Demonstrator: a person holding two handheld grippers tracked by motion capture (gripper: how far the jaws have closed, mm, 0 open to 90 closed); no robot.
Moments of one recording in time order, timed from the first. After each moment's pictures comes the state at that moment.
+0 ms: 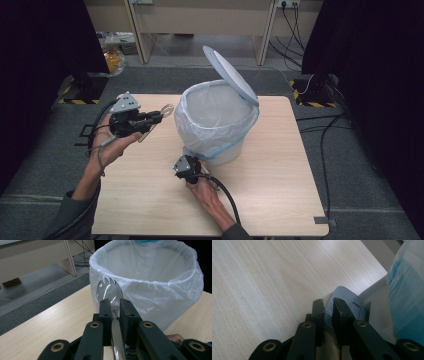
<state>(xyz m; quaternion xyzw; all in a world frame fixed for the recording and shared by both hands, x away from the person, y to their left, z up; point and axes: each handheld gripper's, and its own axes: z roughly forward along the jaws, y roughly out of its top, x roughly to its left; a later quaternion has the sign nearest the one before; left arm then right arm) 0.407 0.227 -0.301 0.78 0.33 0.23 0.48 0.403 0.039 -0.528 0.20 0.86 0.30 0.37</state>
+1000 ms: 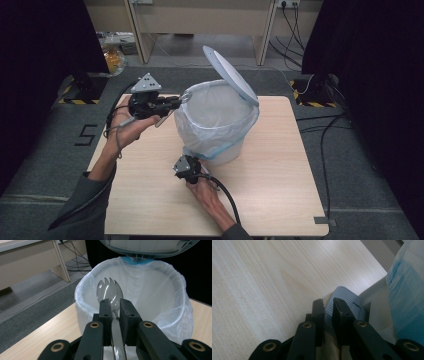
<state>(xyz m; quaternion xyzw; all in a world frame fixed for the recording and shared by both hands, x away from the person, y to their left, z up) 0.434 0.182 -0.269 0.79 0.31 0.21 0.49 0.403 0.039 -0.528 0.20 0.86 0.30 0.37</state>
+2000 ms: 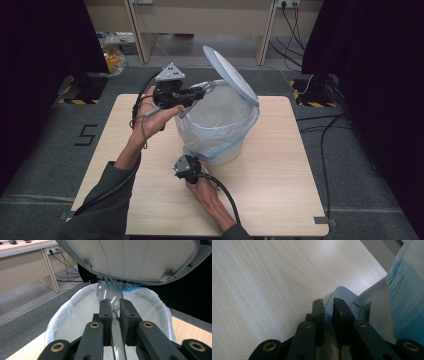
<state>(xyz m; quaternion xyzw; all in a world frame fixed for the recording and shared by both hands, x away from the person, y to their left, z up) 0.455 0.130 -0.255 0.77 0.29 0.19 0.53 0.404 0.039 -0.528 0.20 0.86 0.30 0.37</state>
